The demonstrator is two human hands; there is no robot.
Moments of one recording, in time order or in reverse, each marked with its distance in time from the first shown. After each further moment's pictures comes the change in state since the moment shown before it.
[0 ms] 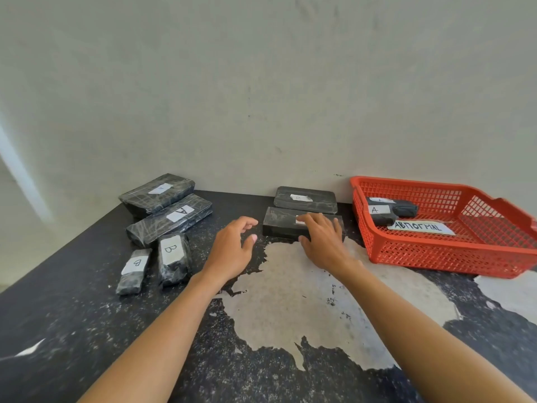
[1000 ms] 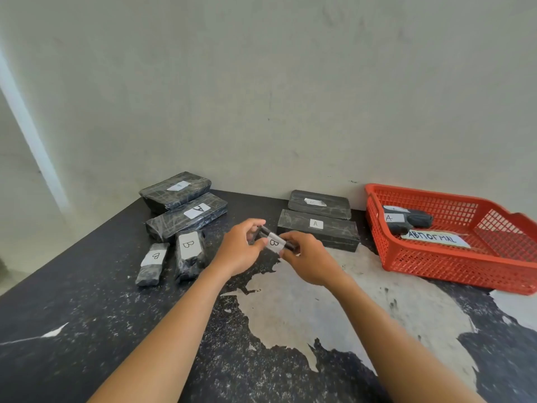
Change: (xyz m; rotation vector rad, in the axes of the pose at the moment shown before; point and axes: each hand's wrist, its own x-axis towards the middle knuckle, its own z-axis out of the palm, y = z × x) left_hand -0.003 -0.002 -0.018 -0.130 -0.081 -0.174; right_hand -0.026 -0.073 -0.005 0.382 -0.193 0.024
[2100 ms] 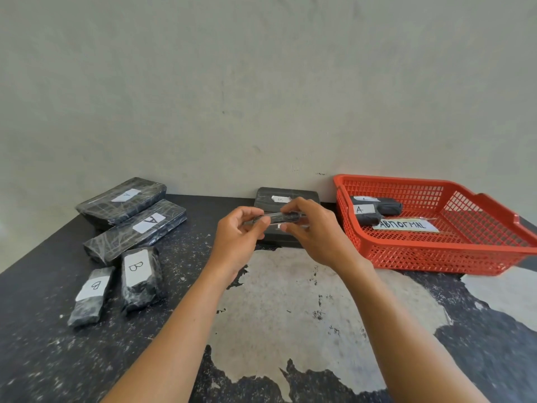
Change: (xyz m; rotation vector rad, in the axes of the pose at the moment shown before) left_hand 0.037 0.041 0.055 -0.578 0.090 0.008; right_hand 0.004 0.021 -0.076 0.008 0.272 -0.115
